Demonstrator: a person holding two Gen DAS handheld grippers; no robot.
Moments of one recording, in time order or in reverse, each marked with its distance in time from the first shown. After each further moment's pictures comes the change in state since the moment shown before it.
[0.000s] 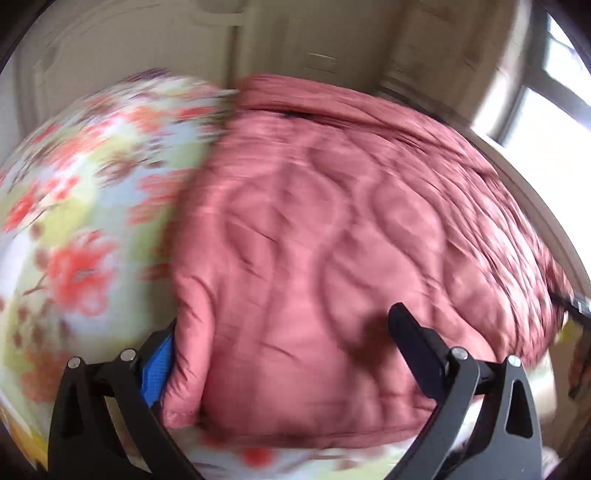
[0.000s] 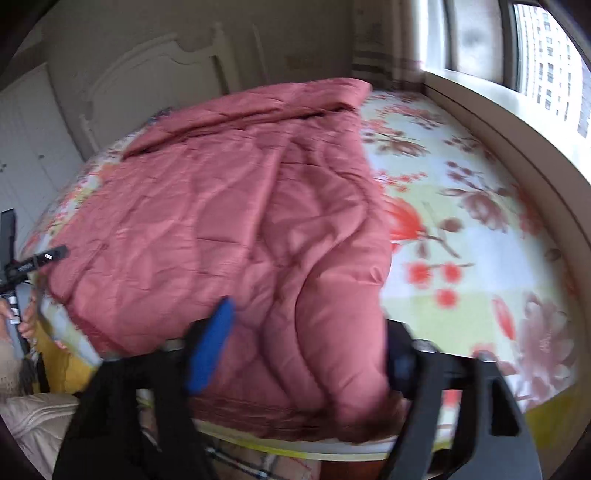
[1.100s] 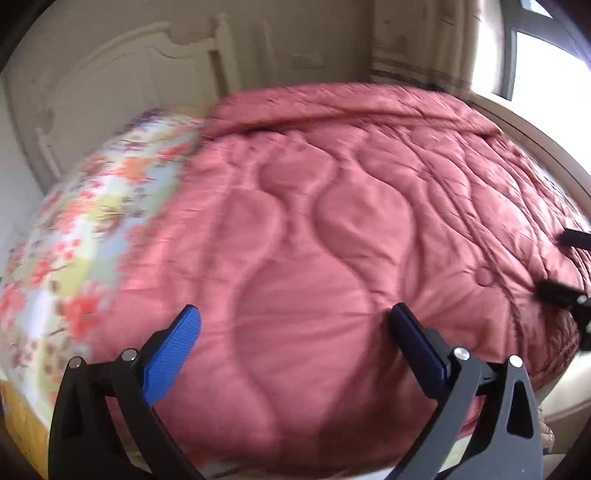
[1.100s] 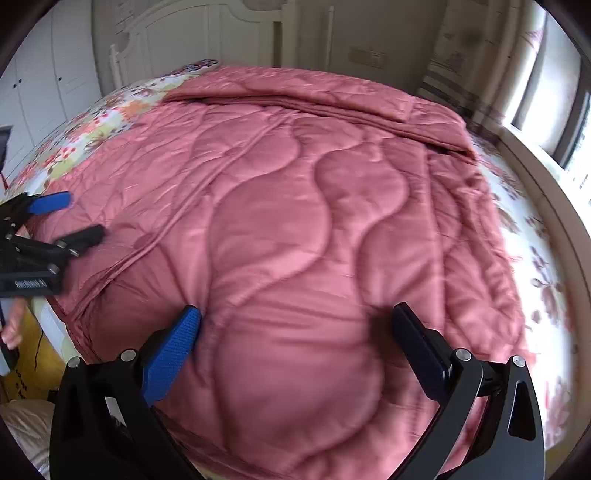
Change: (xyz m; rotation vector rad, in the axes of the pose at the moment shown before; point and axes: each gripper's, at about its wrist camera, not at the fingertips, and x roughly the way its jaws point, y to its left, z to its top) left arm -0.002 -0.056 0.017 0.121 -0.037 0.235; right arm 0.048 0.106 0.035 -0.250 0.082 -0.101
